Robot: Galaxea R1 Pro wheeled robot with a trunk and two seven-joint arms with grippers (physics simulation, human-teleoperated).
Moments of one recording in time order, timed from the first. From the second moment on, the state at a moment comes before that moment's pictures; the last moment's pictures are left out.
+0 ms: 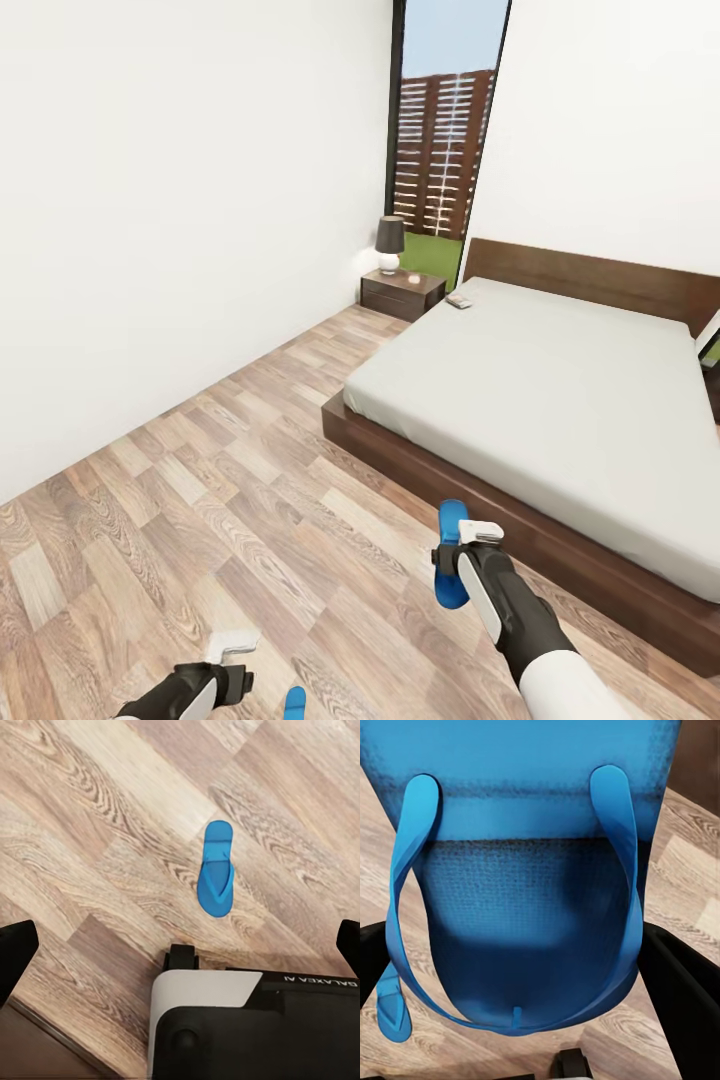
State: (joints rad) left arm -0.52 0.04 -0.18 -0.22 0.25 0.24 0.08; right arm -0.55 0.08 0.06 -0.84 -0.18 0.65 -0.28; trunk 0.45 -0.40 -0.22
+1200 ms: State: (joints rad) left arm -0.52 0.00 -0.18 -0.22 0.25 0.29 0.07; right arm -0.55 0.08 0.06 -0.84 -0.17 0.64 -0.27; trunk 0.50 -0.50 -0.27
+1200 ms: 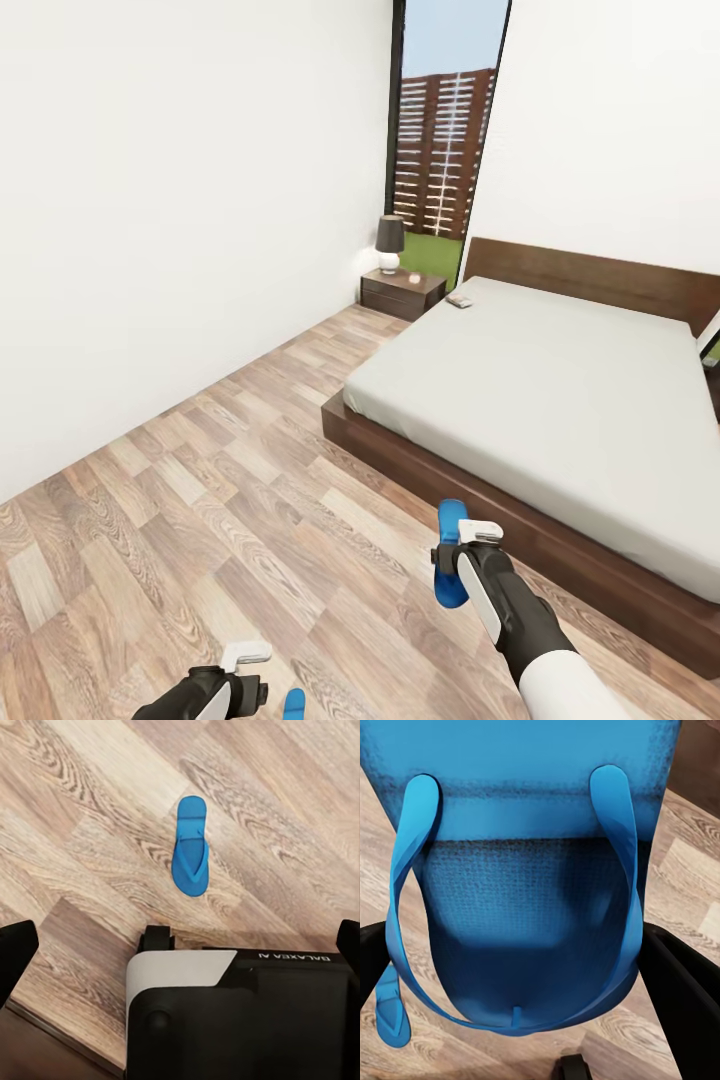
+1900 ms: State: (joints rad) left arm -0.52 0.00 -0.18 -0.22 0.25 0.29 0.01; right arm -0.55 0.08 0.07 -0.85 -0.18 0.64 -0.27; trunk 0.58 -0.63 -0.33
